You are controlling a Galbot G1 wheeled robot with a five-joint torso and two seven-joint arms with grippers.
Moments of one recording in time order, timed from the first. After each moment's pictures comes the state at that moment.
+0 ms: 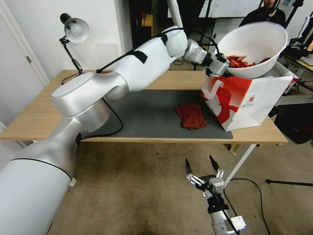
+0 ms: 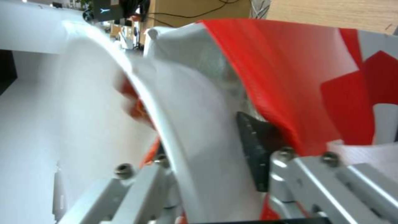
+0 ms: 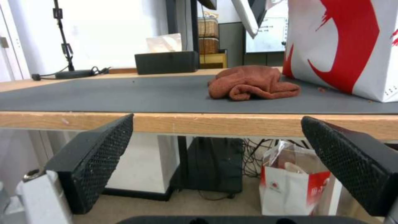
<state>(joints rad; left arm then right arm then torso) -0.45 -1.61 0.72 -0.71 -0.08 -0.62 0.81 -1.70 1.18 0.26 1.96 0.17 0.48 0.19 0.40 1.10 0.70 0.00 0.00</state>
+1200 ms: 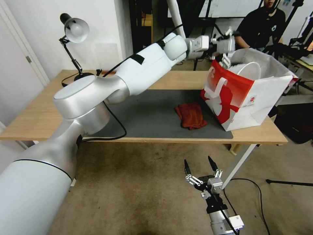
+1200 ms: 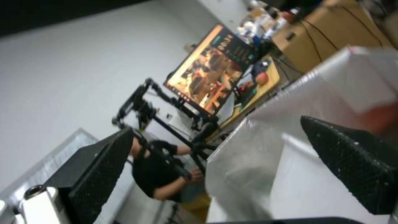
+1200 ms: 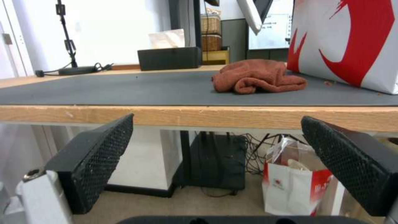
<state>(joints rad) -0.41 -1.61 0.75 -0.77 -0.62 -0.25 0.40 -1.70 1.19 0.25 1.95 0.17 0.48 0.18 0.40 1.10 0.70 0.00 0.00</state>
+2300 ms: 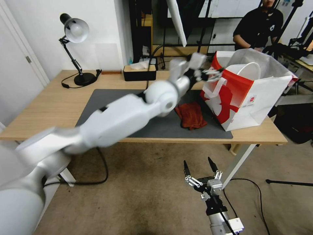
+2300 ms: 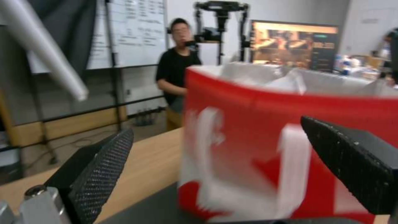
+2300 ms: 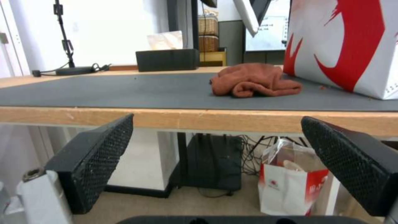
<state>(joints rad) 0.10 -1.13 0.58 -1.70 -1.10 0.14 -0.34 -1.73 1.21 0.26 1.97 0.13 0.47 0.19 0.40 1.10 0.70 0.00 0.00</state>
